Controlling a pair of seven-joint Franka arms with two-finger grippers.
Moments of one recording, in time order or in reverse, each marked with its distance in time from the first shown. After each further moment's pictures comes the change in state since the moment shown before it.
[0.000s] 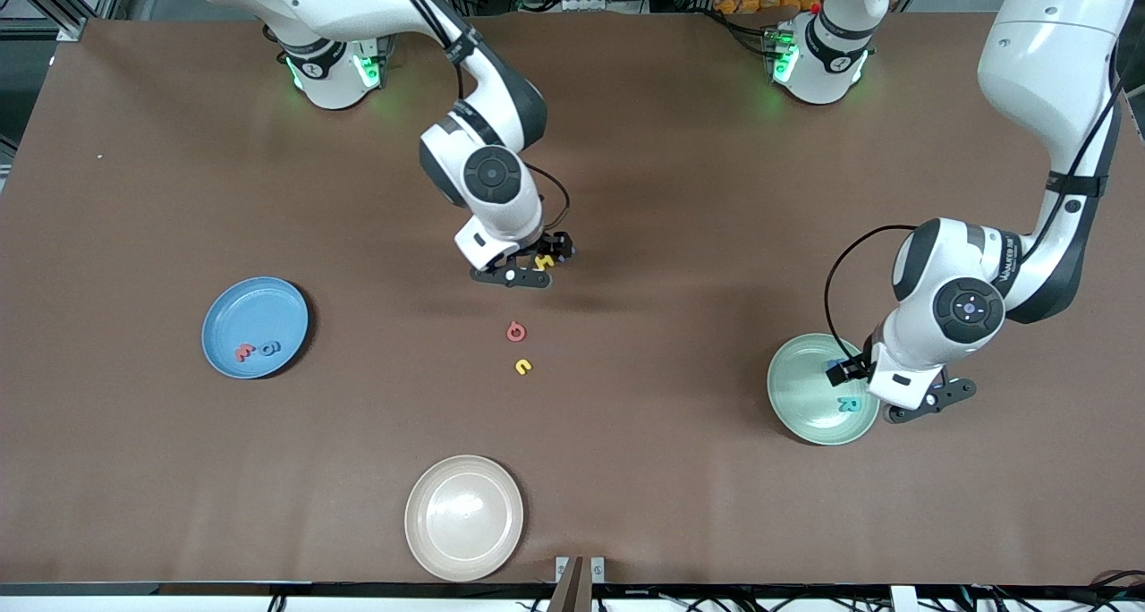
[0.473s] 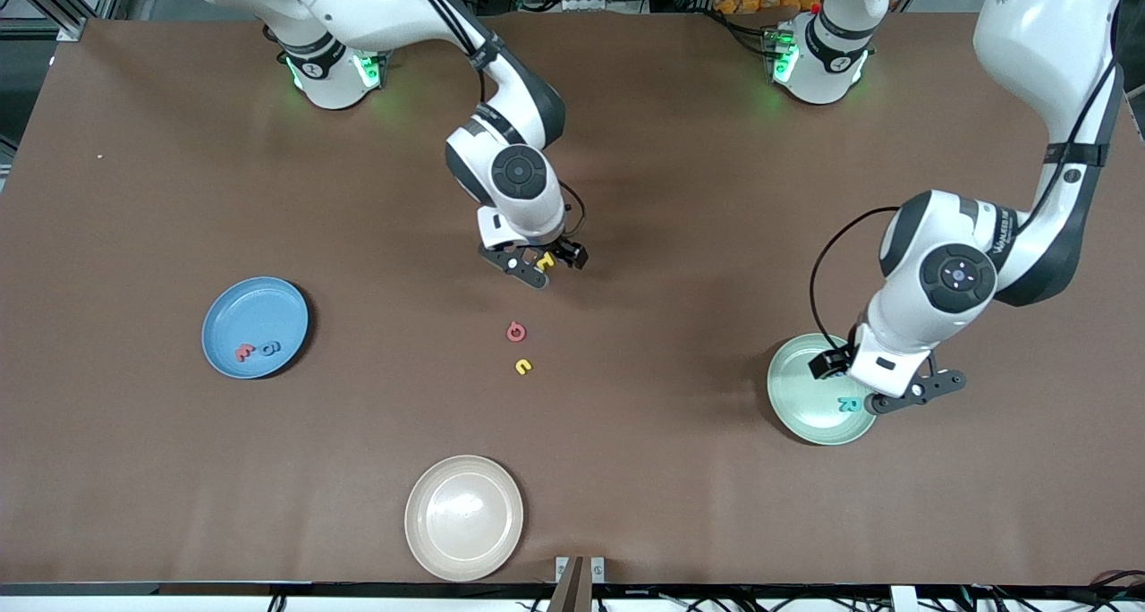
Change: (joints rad) left arm -0.002 -0.067 -0.092 0.000 0.000 -0.025 0.000; right arm 0.054 0.067 0.000 0.012 0.004 0.103 0.463
